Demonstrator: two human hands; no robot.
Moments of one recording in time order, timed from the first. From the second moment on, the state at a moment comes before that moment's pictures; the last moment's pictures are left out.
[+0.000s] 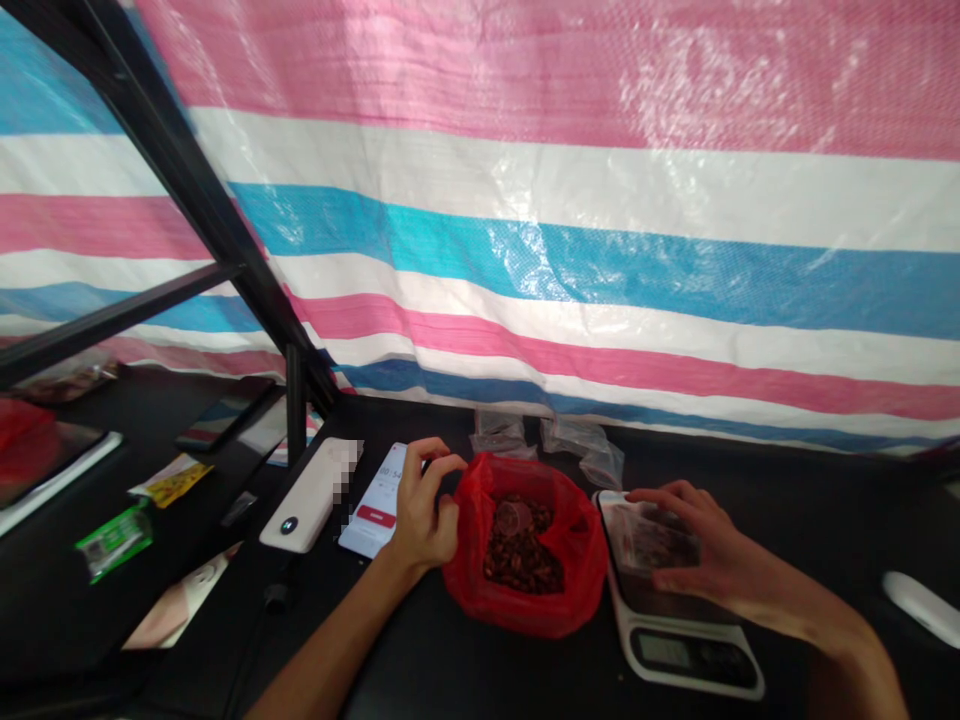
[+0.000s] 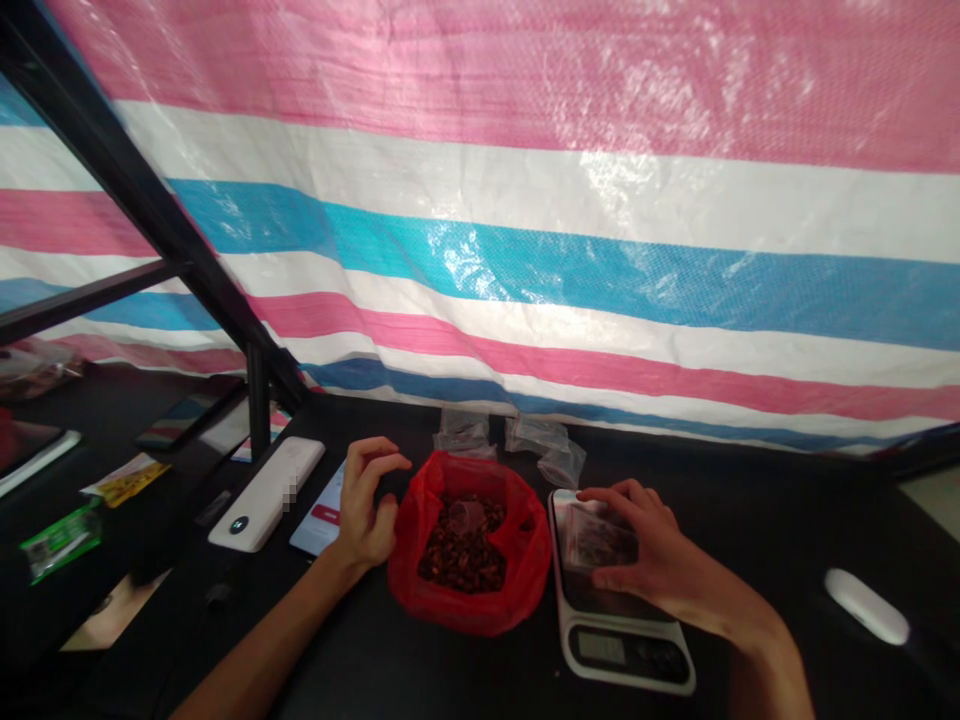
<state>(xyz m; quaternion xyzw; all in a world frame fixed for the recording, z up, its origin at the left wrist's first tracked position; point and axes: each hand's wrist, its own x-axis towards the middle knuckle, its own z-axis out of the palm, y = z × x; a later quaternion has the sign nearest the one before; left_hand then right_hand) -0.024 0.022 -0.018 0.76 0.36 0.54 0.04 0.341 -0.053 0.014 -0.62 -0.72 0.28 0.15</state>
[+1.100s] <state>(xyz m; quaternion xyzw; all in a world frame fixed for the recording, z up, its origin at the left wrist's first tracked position) -0.025 0.026 -0.019 0.74 0.35 0.57 0.05 0.234 -0.041 0.022 -0.52 -0.77 0.32 0.18</state>
